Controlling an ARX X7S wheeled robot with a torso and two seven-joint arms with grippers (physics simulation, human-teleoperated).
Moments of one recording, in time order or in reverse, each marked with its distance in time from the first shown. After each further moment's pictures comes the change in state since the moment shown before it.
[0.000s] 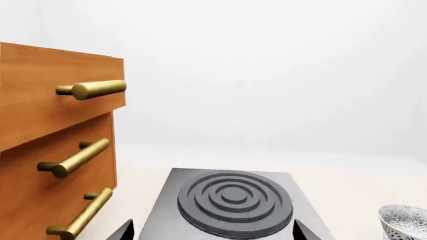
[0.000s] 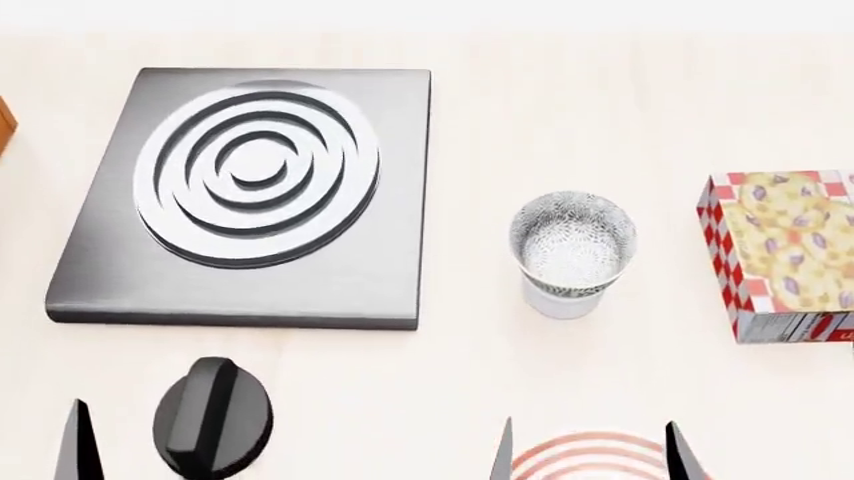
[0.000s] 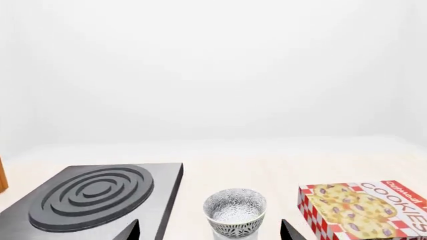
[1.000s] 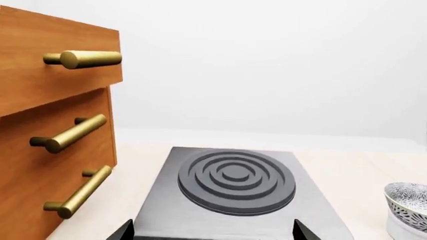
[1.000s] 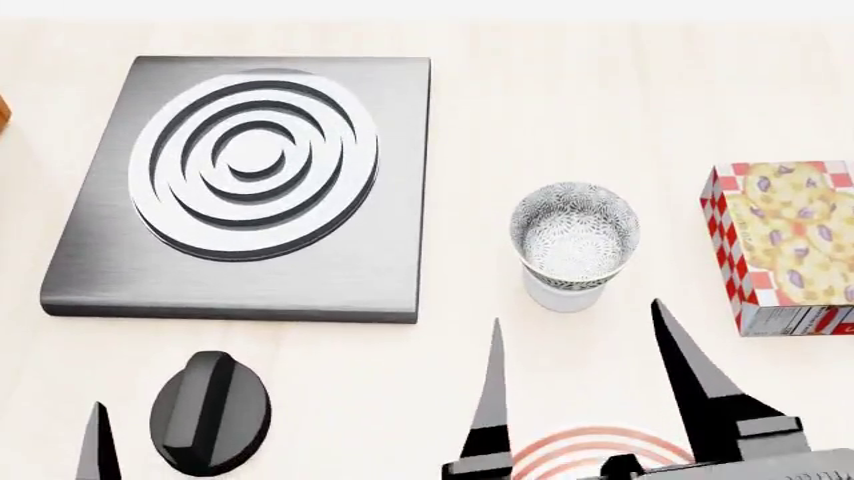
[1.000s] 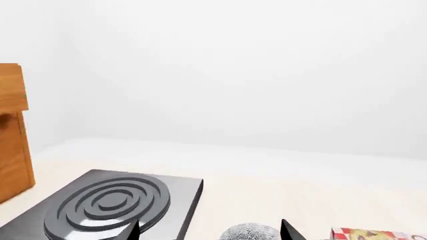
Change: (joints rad) left arm -0.031 -0.020 0.027 -0.040 -0.020 -0.035 -0.035; right arm 0.282 0.139 0.058 -0.013 0.201 0.228 -0.074
